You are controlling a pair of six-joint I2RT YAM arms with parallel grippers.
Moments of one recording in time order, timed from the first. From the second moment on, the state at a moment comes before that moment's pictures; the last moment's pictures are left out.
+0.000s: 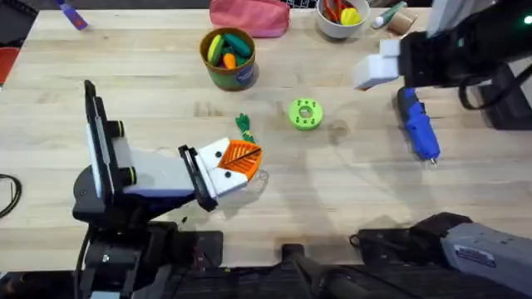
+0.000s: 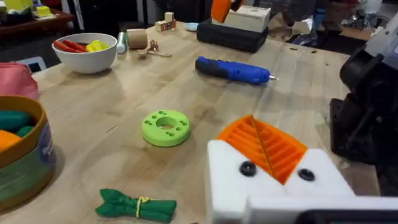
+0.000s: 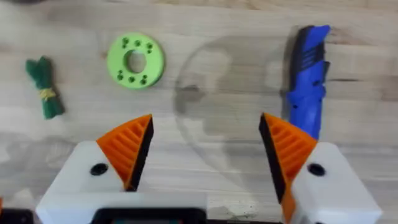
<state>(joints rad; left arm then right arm) -0.04 0.01 0.01 -0.11 1.08 0.03 0.34 1.25 1.36 -1.27 0.13 0.29</state>
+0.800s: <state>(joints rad) -0.04 0.01 0.01 -0.11 1.08 0.03 -0.14 1.47 1.26 -1.18 0.11 0.21</state>
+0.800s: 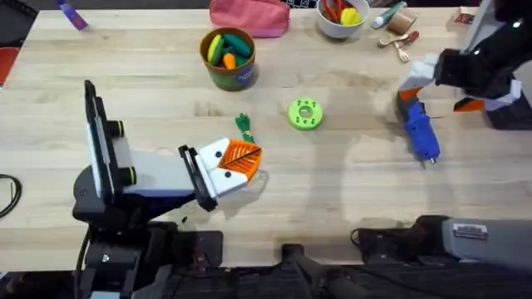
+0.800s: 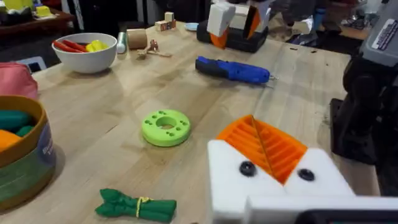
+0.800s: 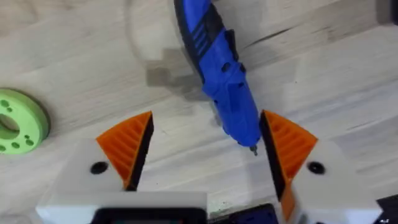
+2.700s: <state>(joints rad) -0.04 0.01 0.01 -0.11 1.08 0.03 -0.23 1.67 1.14 -0.78 0.08 -0.12</state>
